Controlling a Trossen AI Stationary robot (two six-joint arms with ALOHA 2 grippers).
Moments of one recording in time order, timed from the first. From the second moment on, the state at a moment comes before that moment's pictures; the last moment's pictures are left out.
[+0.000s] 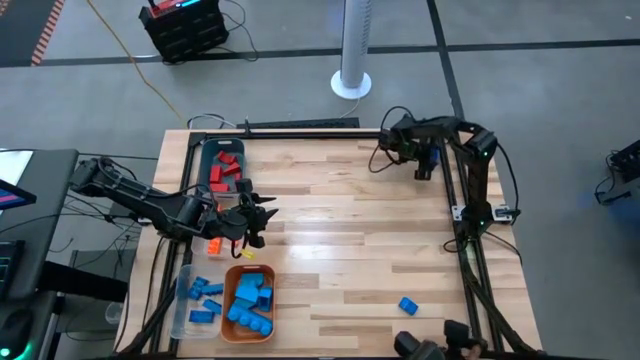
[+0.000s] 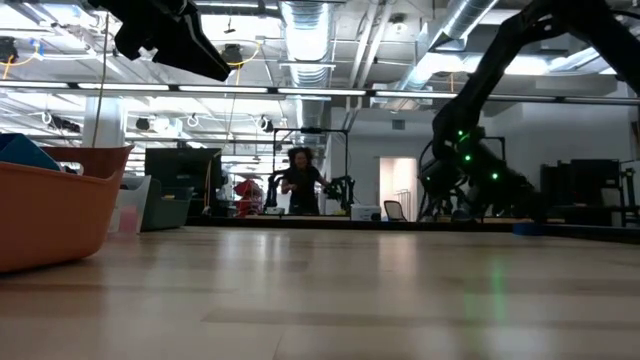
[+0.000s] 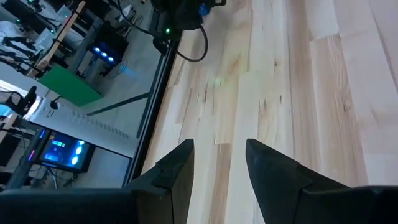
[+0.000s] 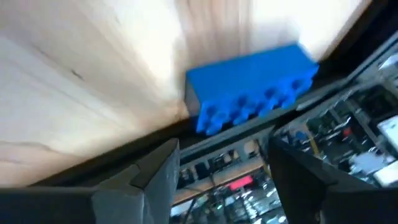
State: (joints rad) left arm -0.32 1.09 0.81 -0.35 -0.81 0.18; right arm -0.85 2.02 1.16 -1.22 0.77 -0.35
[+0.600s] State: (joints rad) left arm -0.32 1.09 0.81 -0.39 -0.81 0.16; right arm -0.57 1.86 1.17 -1.15 0.27 -0.41
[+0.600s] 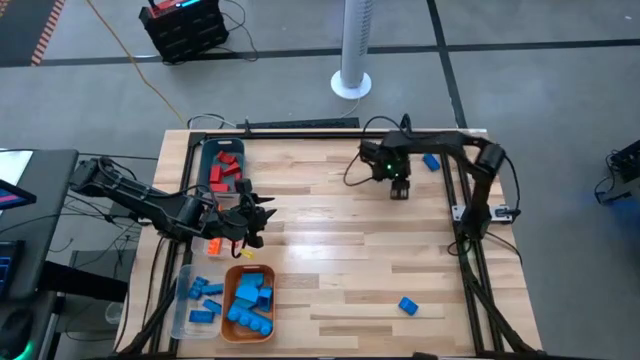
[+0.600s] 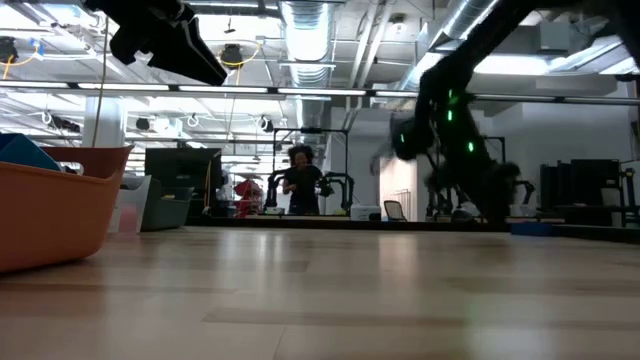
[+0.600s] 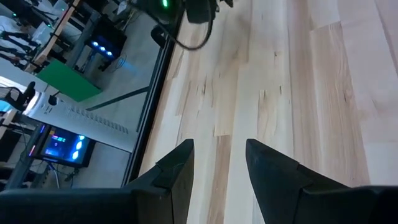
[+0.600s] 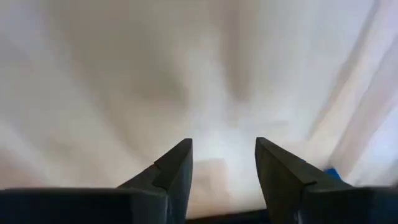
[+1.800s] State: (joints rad) left arm -0.32 1.09 0.81 -0.39 -0.74 0.14; right arm -0.93 1.96 1.19 -1.10 0.44 -0.09
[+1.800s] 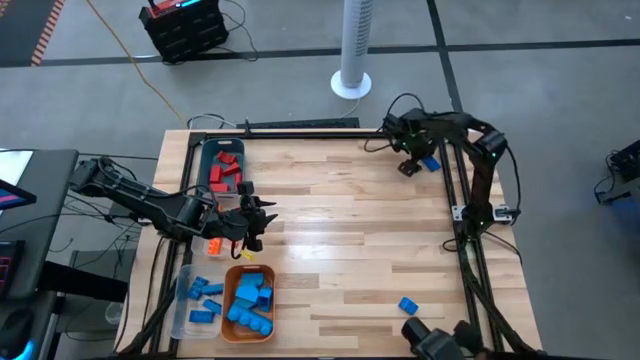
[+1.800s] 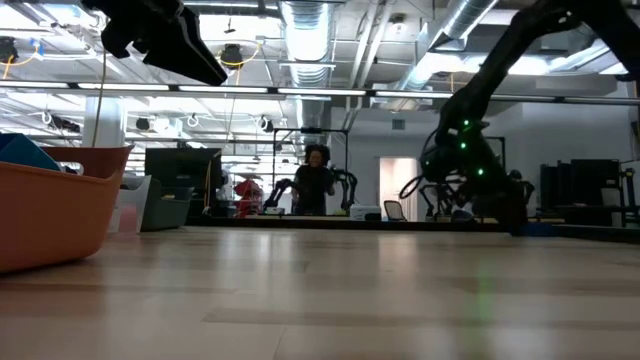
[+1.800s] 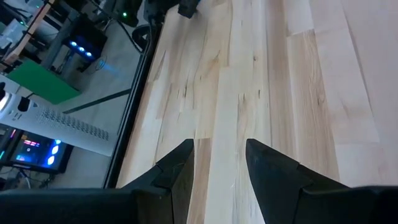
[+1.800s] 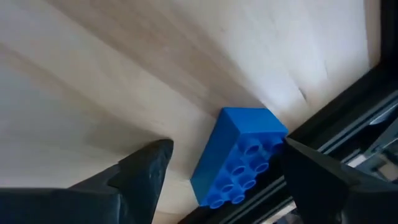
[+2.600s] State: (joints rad) left arm -0.32 1.09 0.81 -0.40 -0.72 0.13; right arm -0.48 1.95 1.27 -1.35 0.32 -0.11
